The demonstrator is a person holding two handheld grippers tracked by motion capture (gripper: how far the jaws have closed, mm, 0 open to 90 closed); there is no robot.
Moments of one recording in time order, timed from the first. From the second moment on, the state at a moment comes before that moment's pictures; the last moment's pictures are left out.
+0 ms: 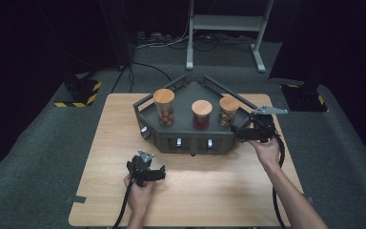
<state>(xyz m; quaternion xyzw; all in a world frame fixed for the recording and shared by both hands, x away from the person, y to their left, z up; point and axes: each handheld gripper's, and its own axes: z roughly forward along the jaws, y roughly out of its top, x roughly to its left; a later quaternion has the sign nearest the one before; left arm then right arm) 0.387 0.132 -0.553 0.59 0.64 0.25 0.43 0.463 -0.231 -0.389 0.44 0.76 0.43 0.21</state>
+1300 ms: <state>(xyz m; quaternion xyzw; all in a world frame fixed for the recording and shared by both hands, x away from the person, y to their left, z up) 0.386 0.132 -0.553 0.59 0.64 0.25 0.43 0.442 -0.255 -0.398 0.44 0.75 0.44 0.21</state>
